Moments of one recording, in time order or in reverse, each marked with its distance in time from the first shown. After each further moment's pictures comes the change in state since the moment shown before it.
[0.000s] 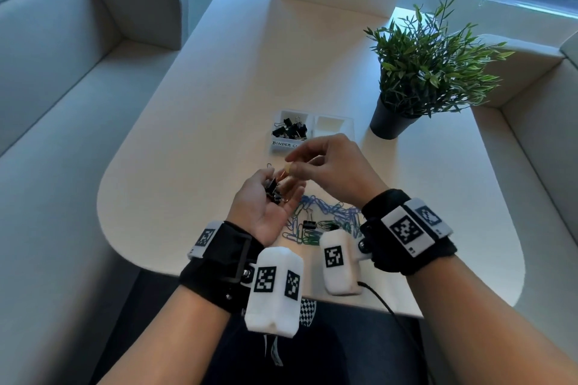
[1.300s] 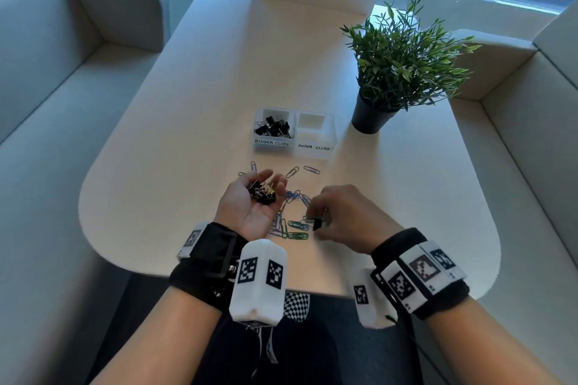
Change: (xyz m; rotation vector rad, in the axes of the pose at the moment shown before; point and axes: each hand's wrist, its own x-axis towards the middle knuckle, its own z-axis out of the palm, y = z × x) left_hand -0.001 -0.007 0.000 -0.089 0.011 -0.059; right_hand -0.058 0.044 -0.005 -0.498 -0.230 0.032
